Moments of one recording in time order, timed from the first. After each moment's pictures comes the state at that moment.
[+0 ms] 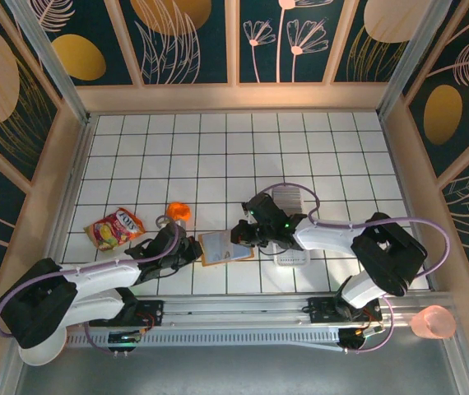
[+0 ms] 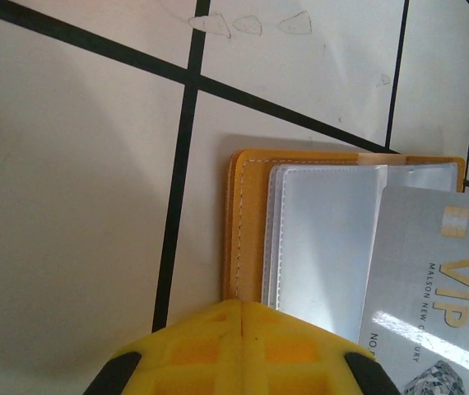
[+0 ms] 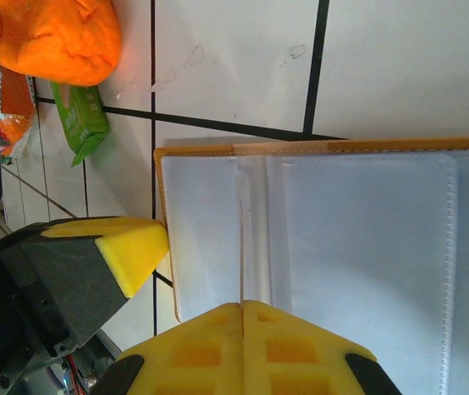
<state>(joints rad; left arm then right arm) -0.78 1.15 0.23 0.09 0.08 -1.12 0.89 1.52 0.68 0.01 -0.35 0.94</state>
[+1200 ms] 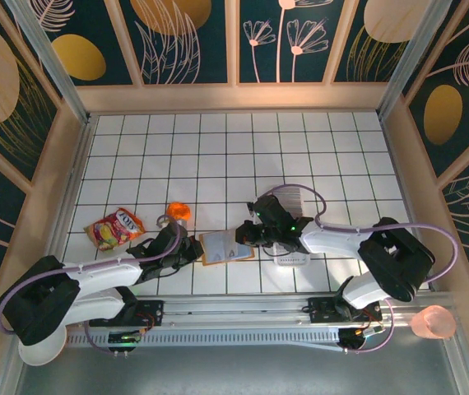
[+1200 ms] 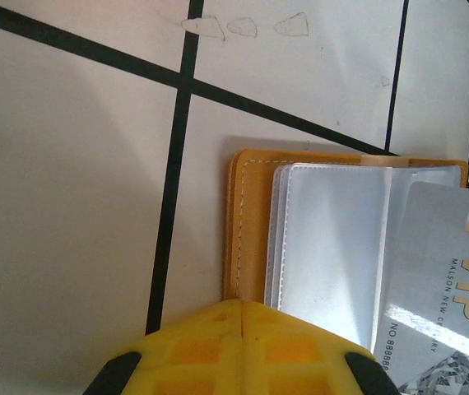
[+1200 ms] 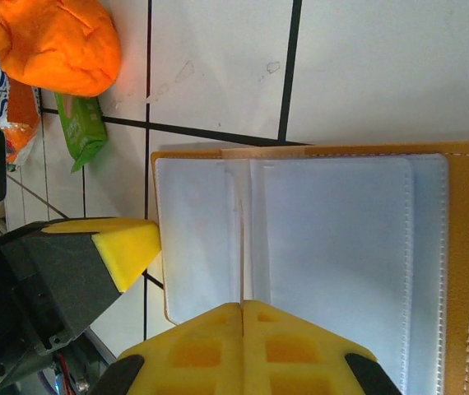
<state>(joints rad) -0.78 1.17 0.24 0.11 0.07 -1.12 0.86 1.47 0.61 0.07 -0.33 0.93</state>
